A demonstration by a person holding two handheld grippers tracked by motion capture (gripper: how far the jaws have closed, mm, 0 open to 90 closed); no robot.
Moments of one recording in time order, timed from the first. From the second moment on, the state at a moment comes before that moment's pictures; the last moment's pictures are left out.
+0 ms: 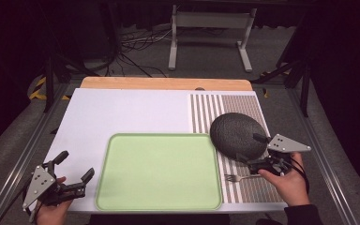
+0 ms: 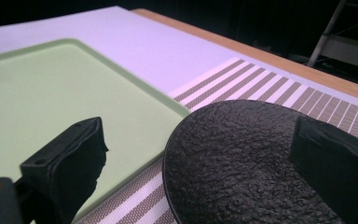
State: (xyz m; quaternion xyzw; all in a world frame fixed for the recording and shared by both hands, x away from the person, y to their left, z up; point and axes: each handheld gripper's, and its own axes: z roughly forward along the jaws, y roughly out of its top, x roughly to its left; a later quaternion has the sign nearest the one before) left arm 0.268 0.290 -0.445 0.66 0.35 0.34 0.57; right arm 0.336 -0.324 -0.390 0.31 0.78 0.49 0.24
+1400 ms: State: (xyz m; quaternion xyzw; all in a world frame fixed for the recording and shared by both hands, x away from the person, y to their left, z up) left arm 0.269 0.290 -0.446 0.66 0.35 0.34 0.57; right arm 0.351 -0.294 -0.372 0.19 0.96 0.19 0.12
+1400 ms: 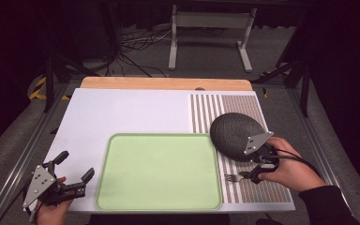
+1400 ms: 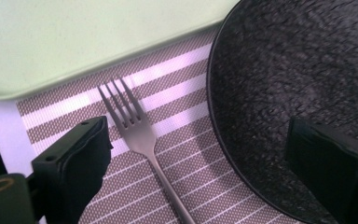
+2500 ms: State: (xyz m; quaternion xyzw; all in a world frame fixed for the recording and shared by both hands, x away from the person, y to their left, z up) left arm 0.269 0.292 -0.446 0.66 0.35 0.34 0.57; right arm 0.353 -0.292 -0.391 0.15 0.98 0.10 0.06
